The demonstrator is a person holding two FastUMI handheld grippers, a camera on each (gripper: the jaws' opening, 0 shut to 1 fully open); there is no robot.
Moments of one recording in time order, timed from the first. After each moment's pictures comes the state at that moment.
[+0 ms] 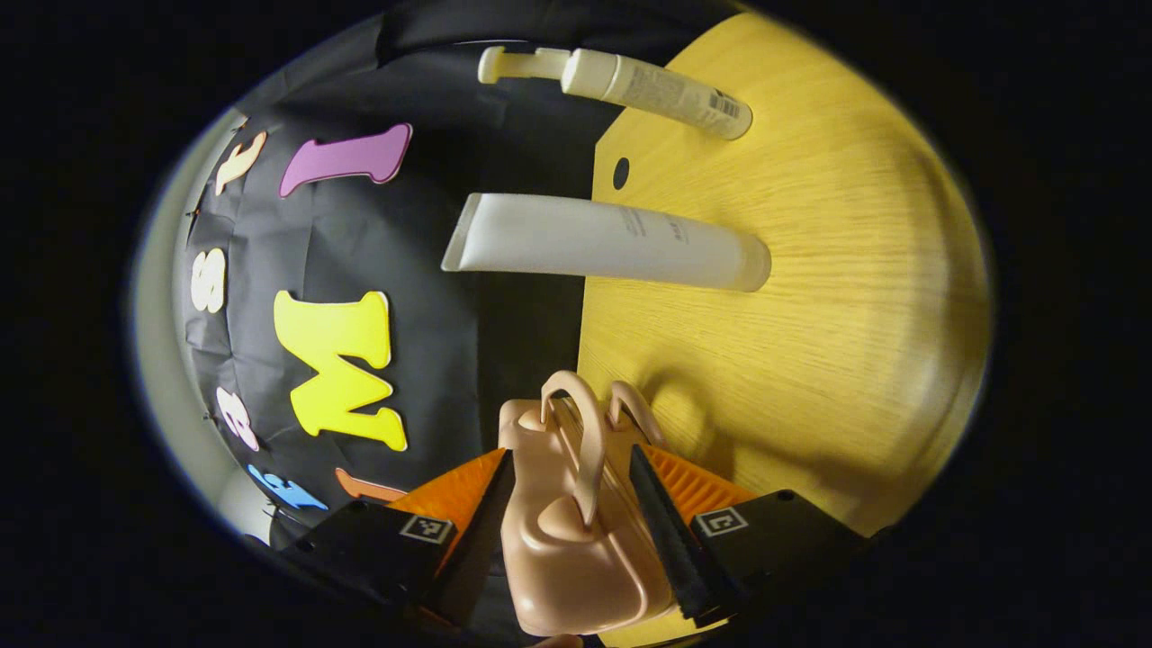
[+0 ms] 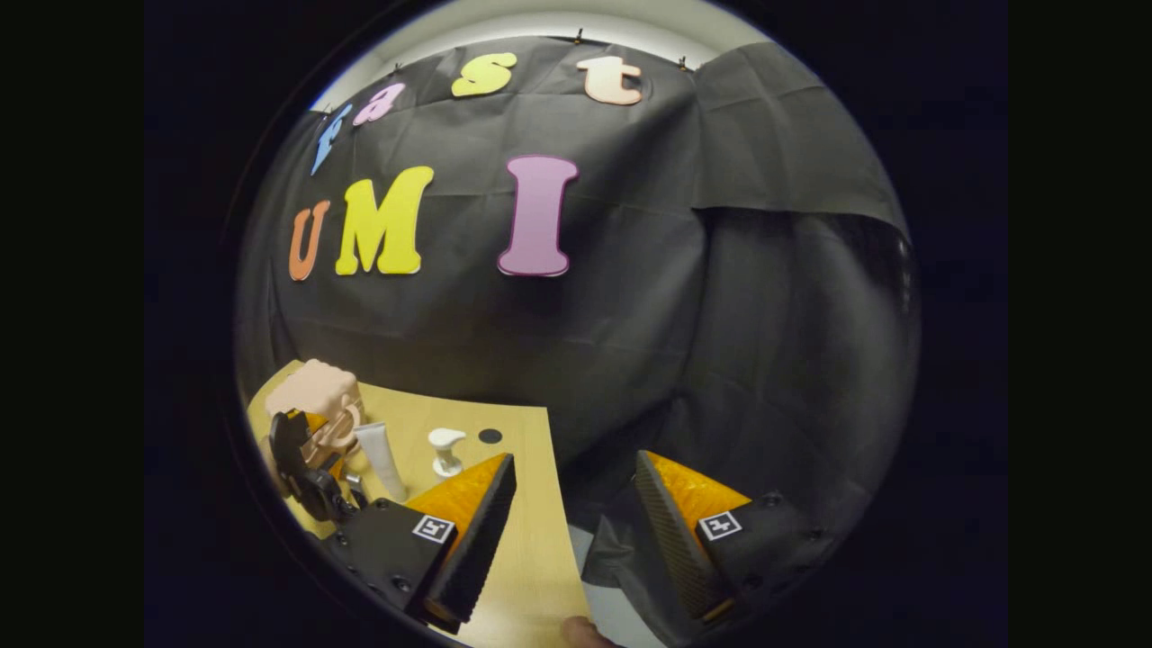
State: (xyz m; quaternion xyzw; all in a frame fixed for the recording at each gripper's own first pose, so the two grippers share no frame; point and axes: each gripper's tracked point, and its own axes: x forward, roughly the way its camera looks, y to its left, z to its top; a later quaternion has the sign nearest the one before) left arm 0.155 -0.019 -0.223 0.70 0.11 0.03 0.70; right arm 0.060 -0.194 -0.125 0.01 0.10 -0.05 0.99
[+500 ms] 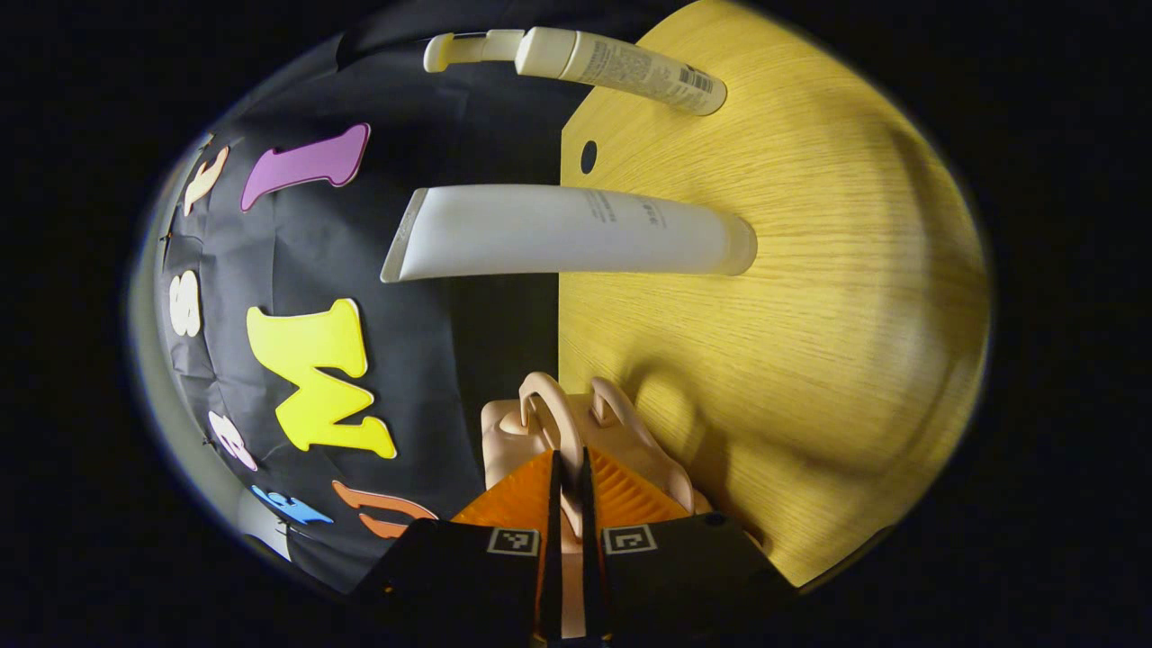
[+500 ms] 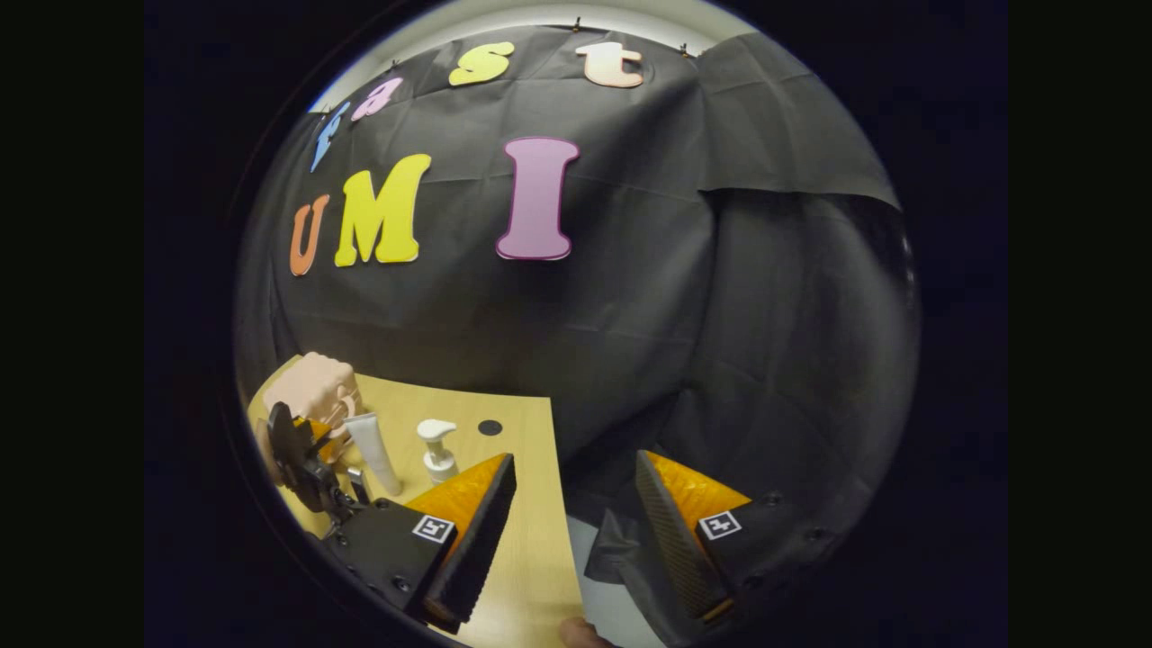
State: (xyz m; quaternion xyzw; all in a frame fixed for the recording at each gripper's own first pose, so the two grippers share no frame) left arm 0.163 -0.013 -0.228 0.71 0.15 0.01 0.69; right arm 0.069 -0.187 -0.131 0.01 0.12 -0.03 0.99
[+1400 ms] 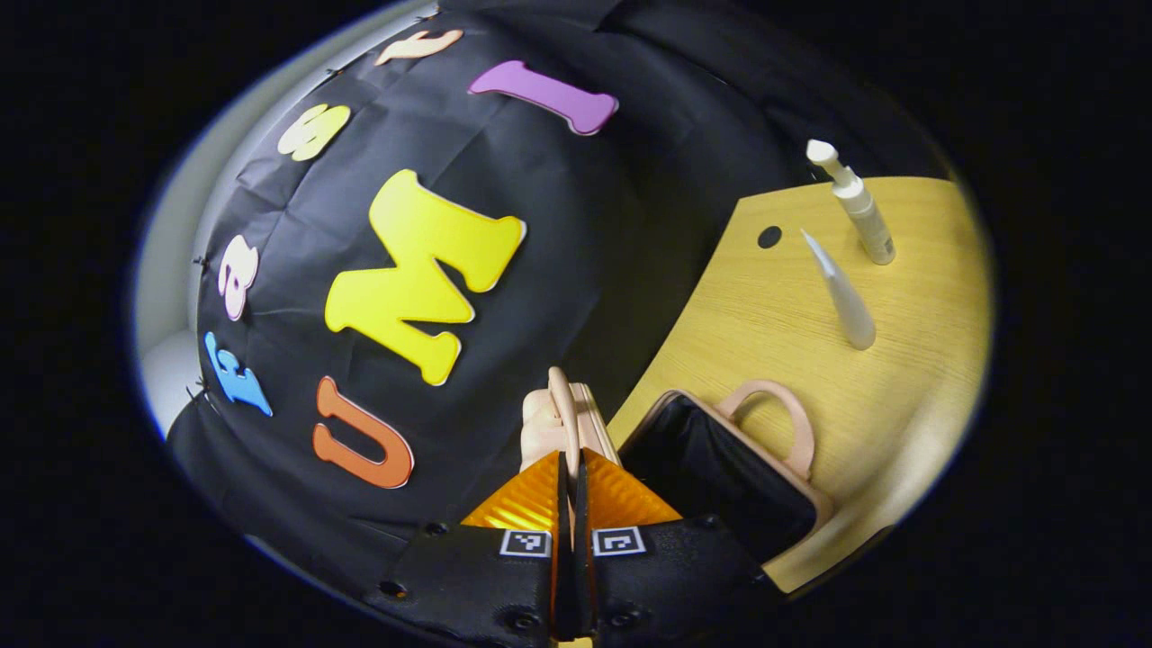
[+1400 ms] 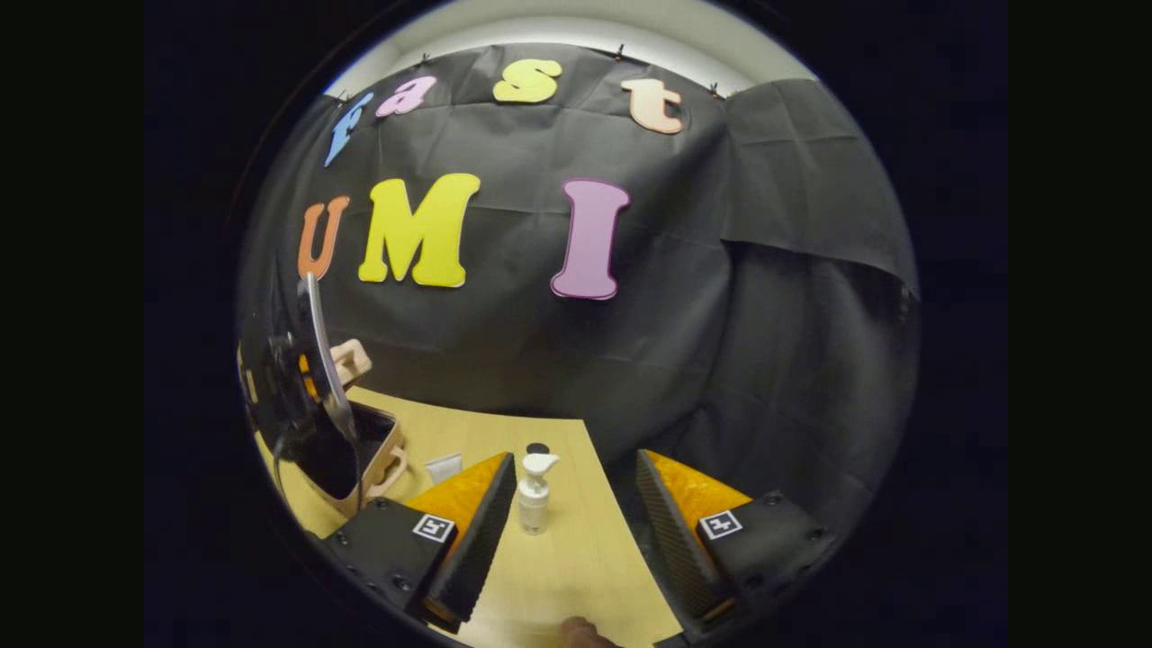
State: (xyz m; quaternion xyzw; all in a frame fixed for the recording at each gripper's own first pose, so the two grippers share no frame) left arm 0.127 0.082 -0.053 0.50 0.09 0.03 0.86; right arm 0.026 -0.044 -0.066 -0.01 0.08 -0.07 0.99
